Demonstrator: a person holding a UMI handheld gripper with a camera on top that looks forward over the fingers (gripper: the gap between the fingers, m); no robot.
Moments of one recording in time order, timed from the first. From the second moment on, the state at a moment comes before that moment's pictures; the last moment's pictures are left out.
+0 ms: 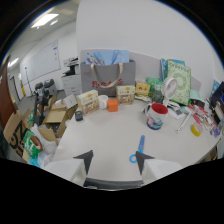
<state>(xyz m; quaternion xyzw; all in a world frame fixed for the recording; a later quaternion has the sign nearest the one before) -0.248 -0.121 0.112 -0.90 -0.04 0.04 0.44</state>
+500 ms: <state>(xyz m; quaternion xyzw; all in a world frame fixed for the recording) -0.248 -0.128 0.115 -0.90 -0.03 0.04 0.44</state>
